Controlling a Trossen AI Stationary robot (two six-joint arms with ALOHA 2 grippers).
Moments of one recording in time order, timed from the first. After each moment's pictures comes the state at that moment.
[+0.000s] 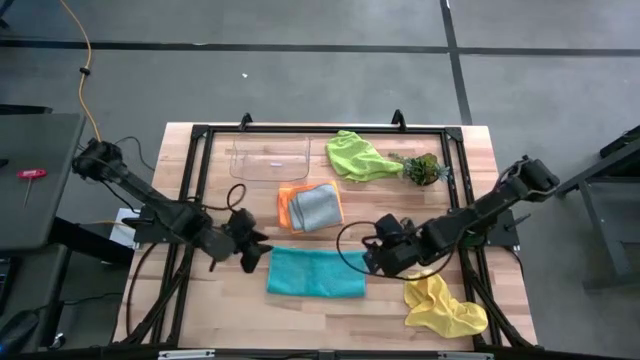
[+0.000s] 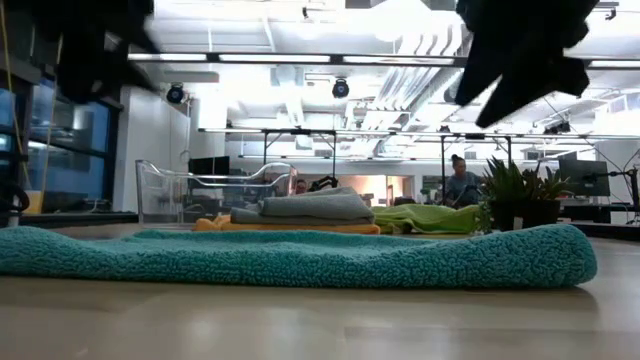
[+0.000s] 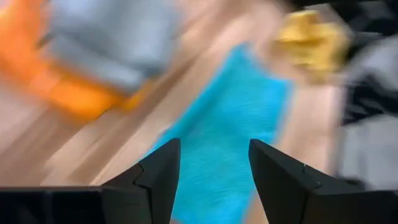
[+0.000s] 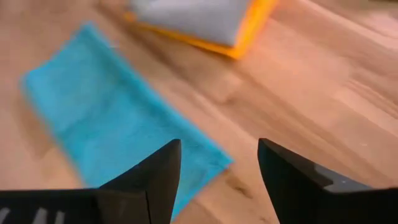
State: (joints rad) left arm -0.45 1.07 0.63 -0.32 -0.51 -1.06; right arm 0.50 1.47 1.03 -0.70 0.51 1.28
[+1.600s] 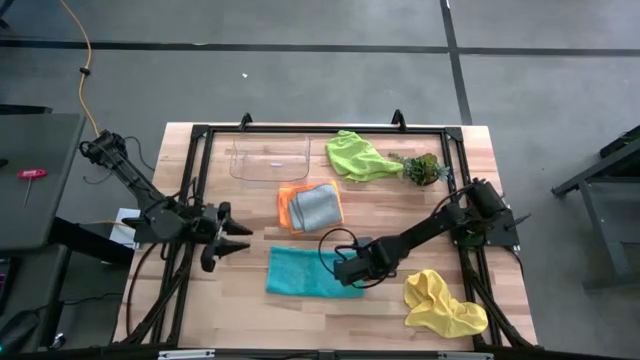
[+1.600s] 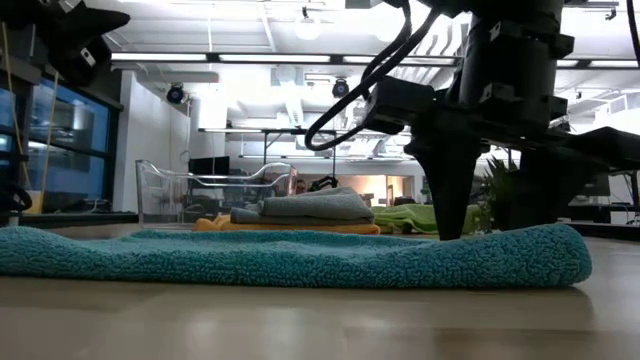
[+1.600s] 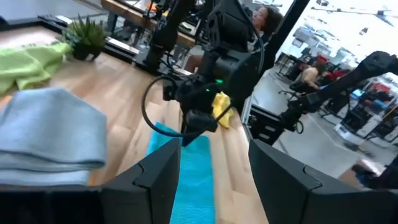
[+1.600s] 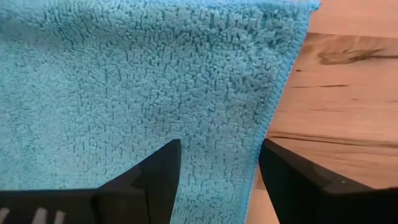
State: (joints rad) left arm -0.65 0.55 0.26 0.13 -0.67 -0.53; right arm 0.40 1.95 1.24 -0.62 0.03 1.89
